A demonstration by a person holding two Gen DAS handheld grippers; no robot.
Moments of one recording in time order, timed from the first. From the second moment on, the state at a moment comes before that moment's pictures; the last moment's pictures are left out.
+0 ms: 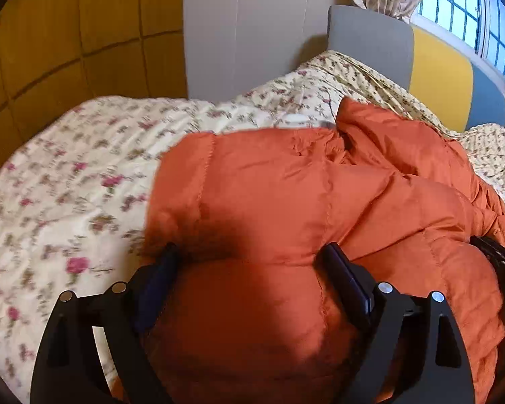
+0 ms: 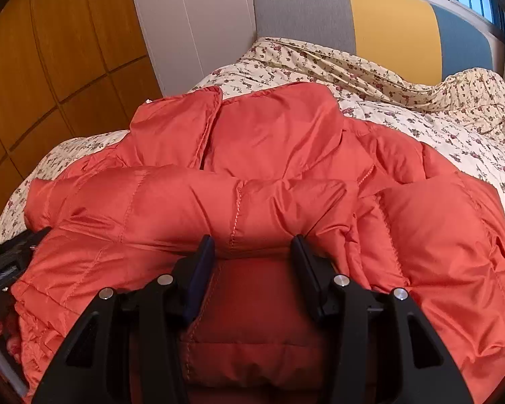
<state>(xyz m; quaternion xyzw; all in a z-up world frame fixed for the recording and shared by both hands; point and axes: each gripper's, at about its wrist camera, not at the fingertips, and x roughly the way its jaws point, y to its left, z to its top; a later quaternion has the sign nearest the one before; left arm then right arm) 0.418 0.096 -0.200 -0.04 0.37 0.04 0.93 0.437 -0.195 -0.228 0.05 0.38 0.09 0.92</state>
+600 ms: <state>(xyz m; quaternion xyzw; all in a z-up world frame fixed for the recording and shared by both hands) 0.461 0.076 -0.218 -0.02 0.39 0.04 0.92 0.427 -0.179 -0.227 0.02 0.37 0.07 0.92</state>
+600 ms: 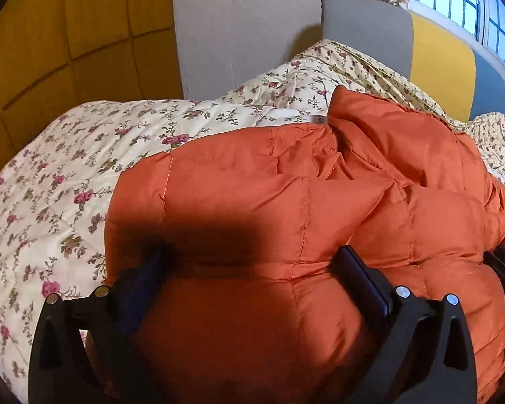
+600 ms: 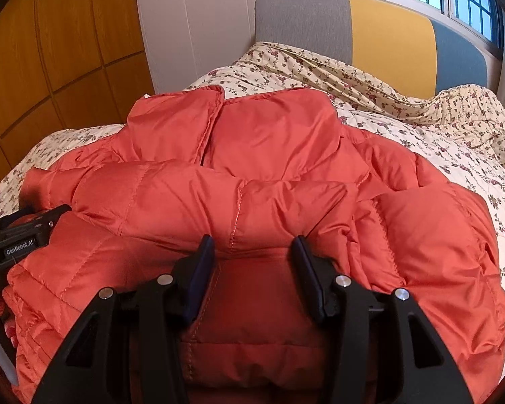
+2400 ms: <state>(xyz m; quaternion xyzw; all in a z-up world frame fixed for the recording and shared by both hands) 0.250 0.116 -0.215 -0.01 0.39 0.01 0.92 0.210 -0.267 -0.171 0.09 0.39 0.01 0.91</state>
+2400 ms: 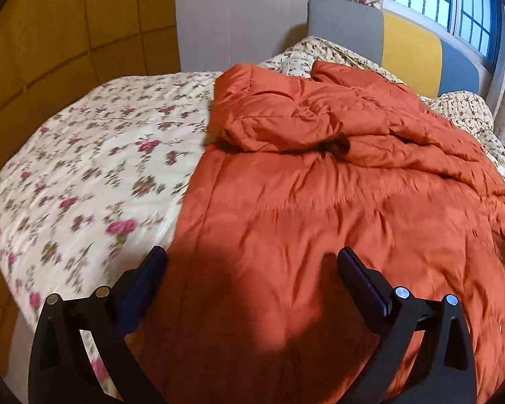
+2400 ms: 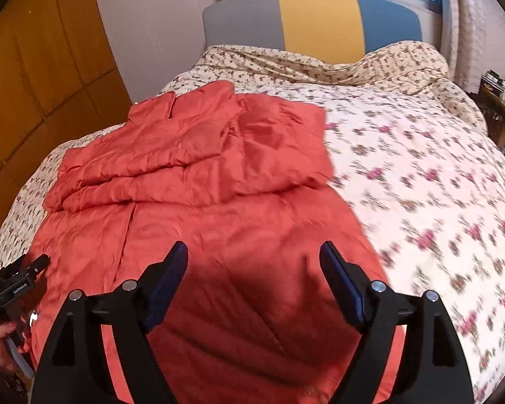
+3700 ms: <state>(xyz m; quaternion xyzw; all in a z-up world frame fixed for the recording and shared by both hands) 0.130 0.152 -0.234 -0.08 0.40 -0.05 0.91 0.065 -0.372 -0.217 0.21 0.44 -0.02 0.87</state>
